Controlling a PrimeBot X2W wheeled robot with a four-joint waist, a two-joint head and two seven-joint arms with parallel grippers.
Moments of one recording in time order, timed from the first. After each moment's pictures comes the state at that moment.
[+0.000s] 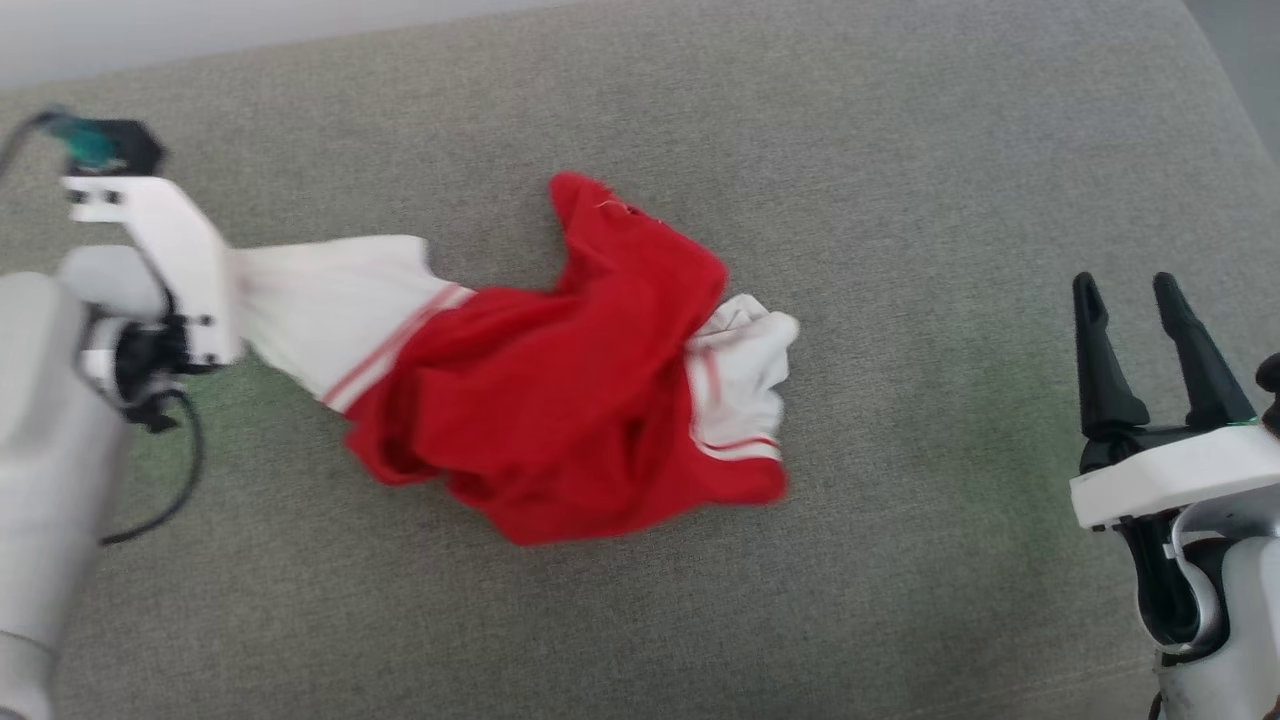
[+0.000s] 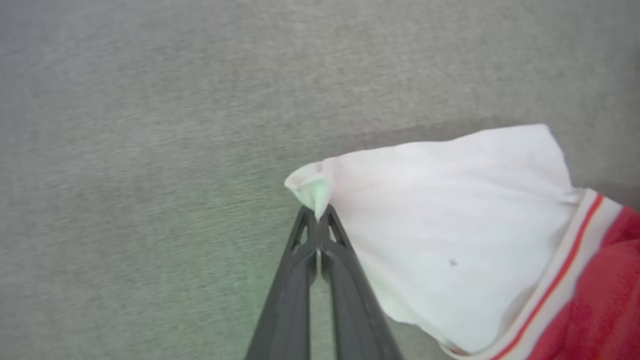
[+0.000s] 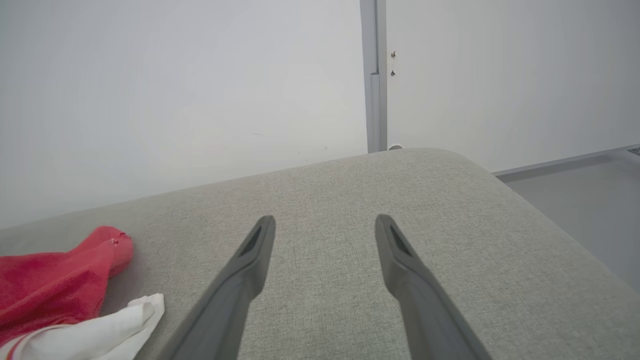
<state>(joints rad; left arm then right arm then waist) -0.93 0.49 -0.48 0.83 -0.68 -0.05 0.67 -0.26 -0.18 -0.06 0.14 0.40 0.13 -0.10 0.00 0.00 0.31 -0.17</state>
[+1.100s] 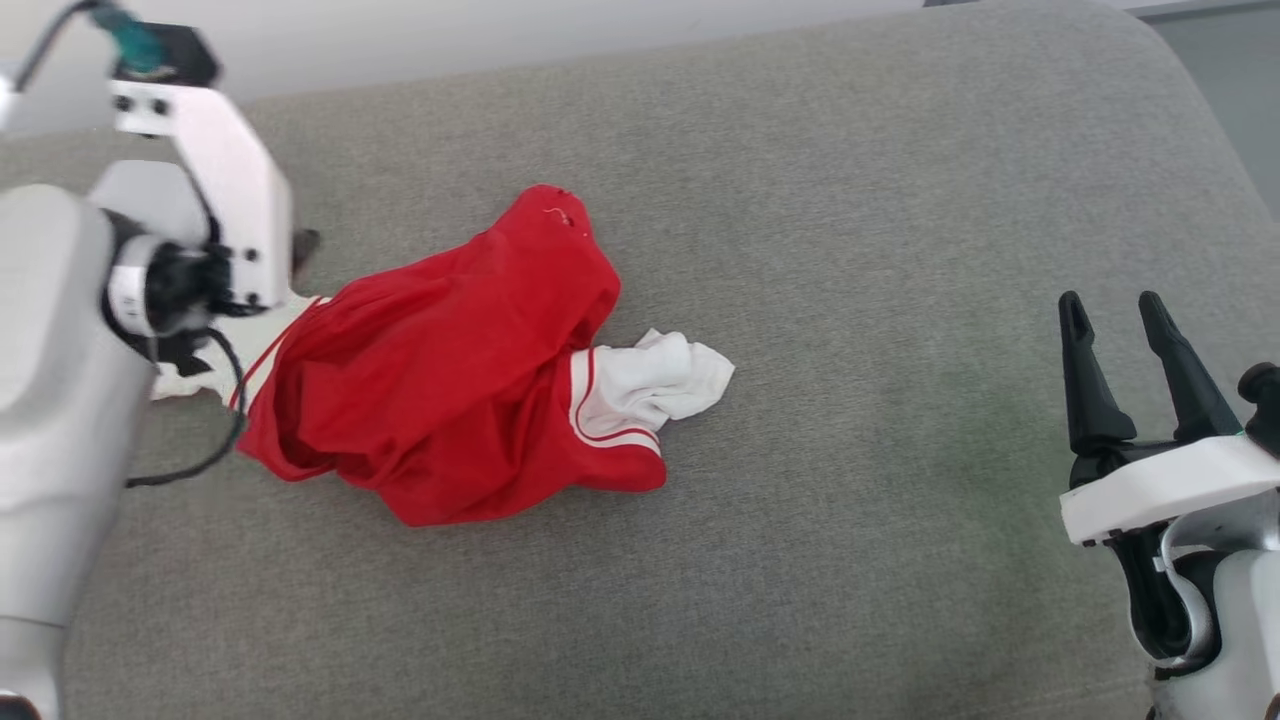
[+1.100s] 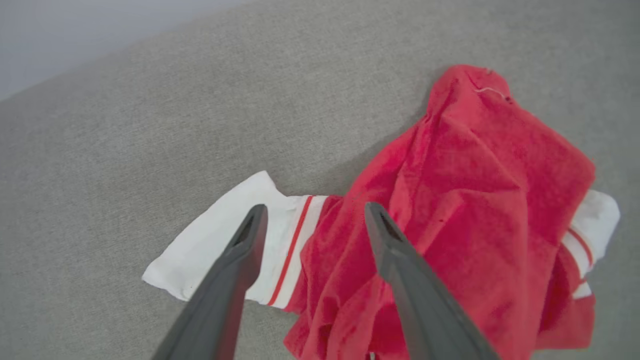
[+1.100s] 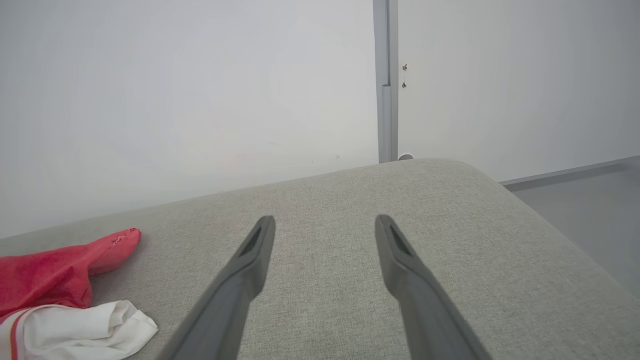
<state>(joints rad) -0.98 0.52 -0.52 0.57 -0.71 0.04 0.92 -0.23 -0.17 -0.06 0.12 0.39 0.13 -0.06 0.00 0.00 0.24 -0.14</state>
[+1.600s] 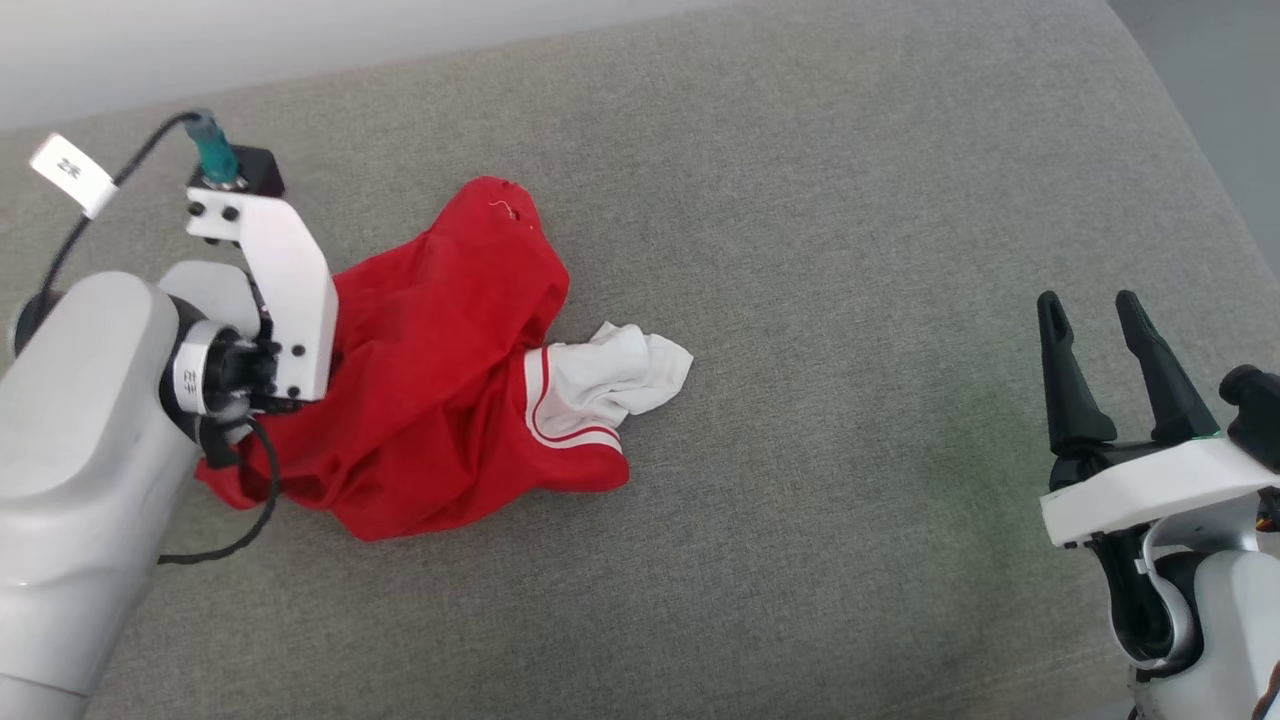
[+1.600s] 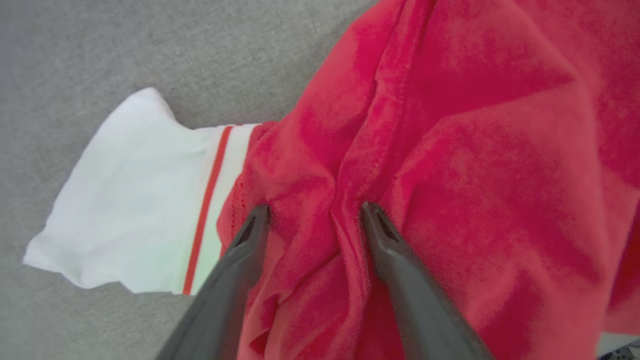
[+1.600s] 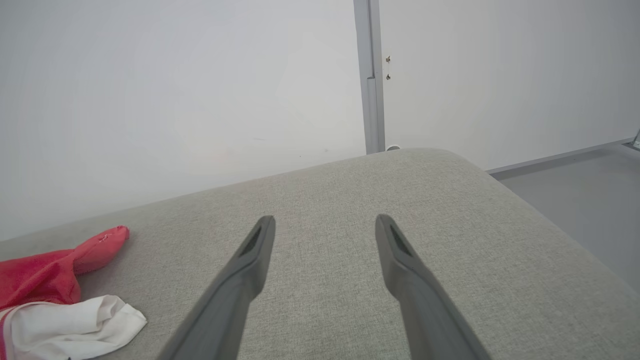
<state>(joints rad) -0.87 0.54 -0.59 0.49 -0.70 0.10 1.06 -0.23 -0.15 -0.04 0.12 0.41 0.13 -0.07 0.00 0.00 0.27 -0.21</state>
